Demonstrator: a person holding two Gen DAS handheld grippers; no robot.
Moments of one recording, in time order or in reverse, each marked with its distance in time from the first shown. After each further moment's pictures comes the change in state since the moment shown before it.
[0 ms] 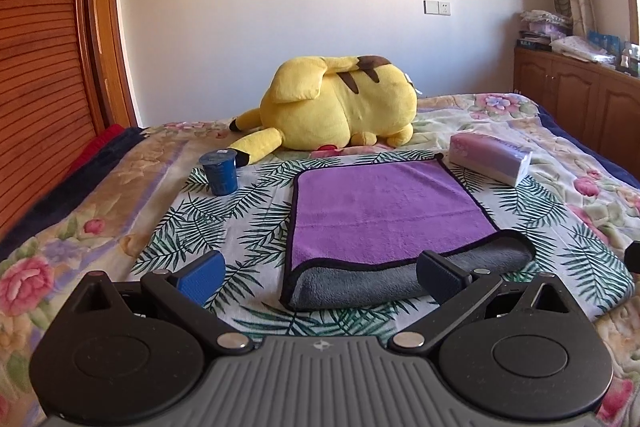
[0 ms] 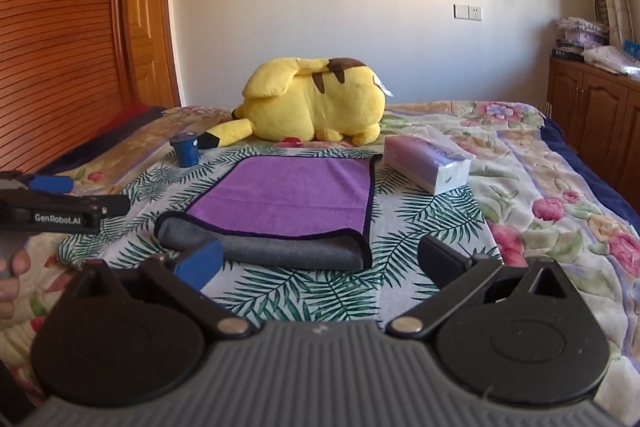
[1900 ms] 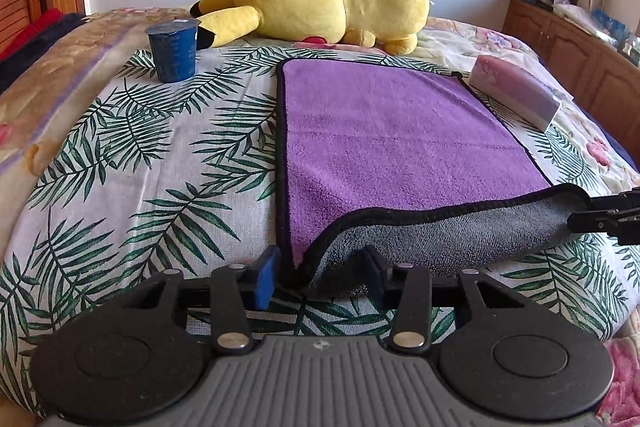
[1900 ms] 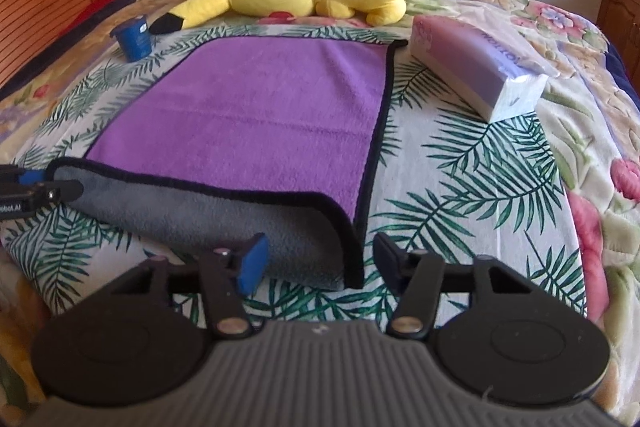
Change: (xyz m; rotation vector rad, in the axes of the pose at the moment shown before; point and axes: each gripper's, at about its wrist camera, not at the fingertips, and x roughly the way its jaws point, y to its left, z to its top) left arm 0.143 0.049 -0.029 -0.106 0.272 -0.188; right arm 0.175 -0.033 0.008 -0.060 0.403 0.055
